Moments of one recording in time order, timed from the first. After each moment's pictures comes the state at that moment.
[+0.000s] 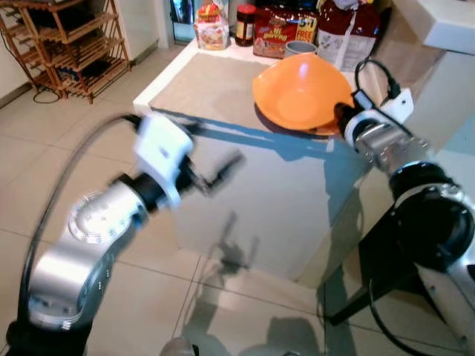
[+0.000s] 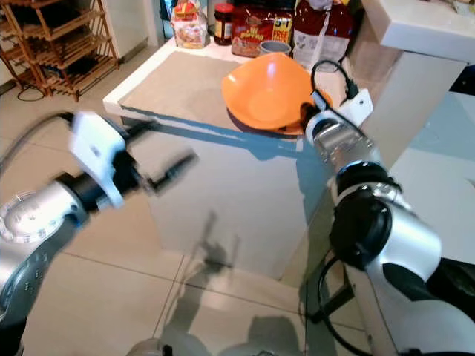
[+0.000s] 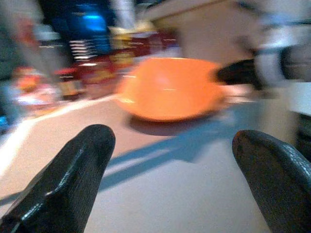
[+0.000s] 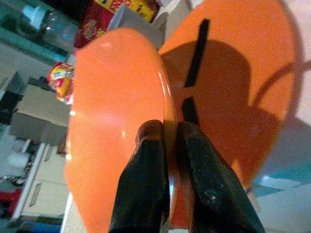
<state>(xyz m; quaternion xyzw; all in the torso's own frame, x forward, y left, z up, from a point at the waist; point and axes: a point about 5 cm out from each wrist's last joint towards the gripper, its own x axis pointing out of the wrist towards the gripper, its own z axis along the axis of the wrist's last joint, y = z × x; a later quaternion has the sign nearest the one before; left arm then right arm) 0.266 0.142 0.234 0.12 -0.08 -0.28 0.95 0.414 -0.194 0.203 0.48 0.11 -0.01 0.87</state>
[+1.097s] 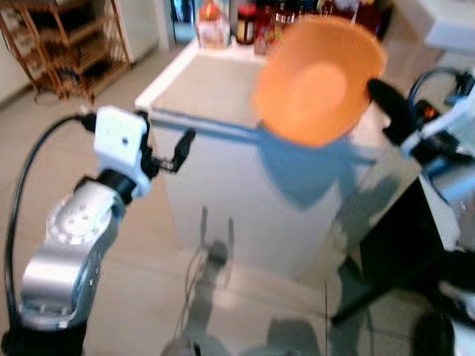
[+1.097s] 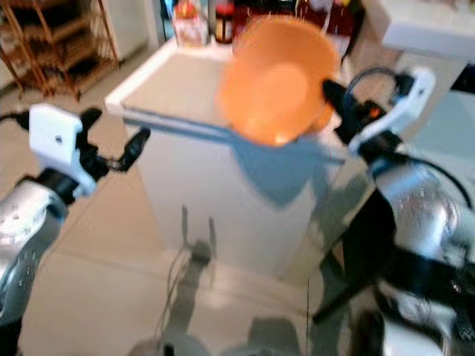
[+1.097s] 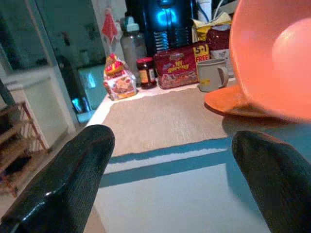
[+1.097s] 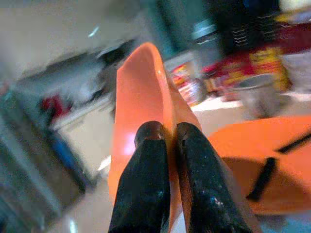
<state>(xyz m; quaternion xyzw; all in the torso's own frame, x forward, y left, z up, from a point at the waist) 0.268 0.172 0.227 0.12 -0.08 -0.15 0.98 0.304 -0.211 0.253 0.21 -0.06 0.26 0.94</state>
